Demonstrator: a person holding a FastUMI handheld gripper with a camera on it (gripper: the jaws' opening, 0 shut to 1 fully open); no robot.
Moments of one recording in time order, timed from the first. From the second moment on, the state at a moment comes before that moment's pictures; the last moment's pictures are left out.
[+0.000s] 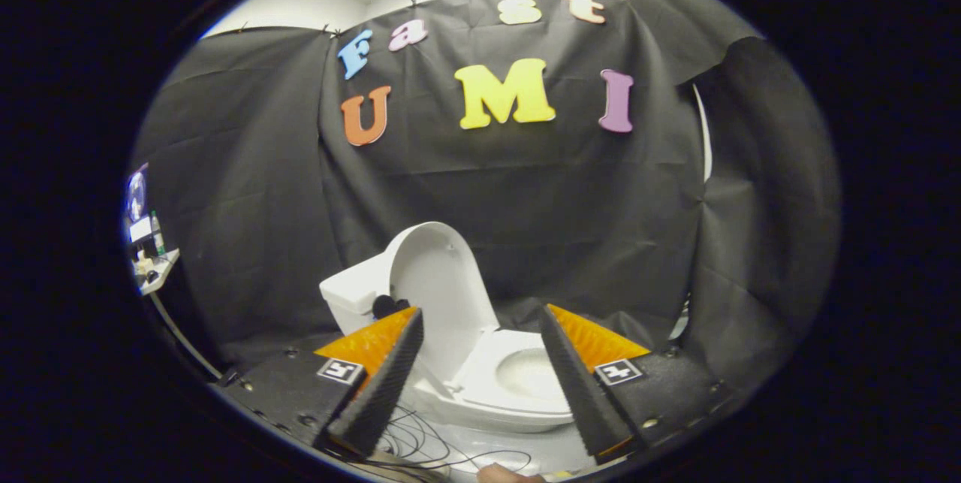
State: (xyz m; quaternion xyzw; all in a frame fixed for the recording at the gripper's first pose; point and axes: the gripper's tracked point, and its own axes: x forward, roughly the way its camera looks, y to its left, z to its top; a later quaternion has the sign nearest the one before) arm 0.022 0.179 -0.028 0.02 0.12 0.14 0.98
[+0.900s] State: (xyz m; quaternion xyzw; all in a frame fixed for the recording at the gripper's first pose) arm -0.045 0.063 -0.003 0.04 -0.03 0.08 1.00
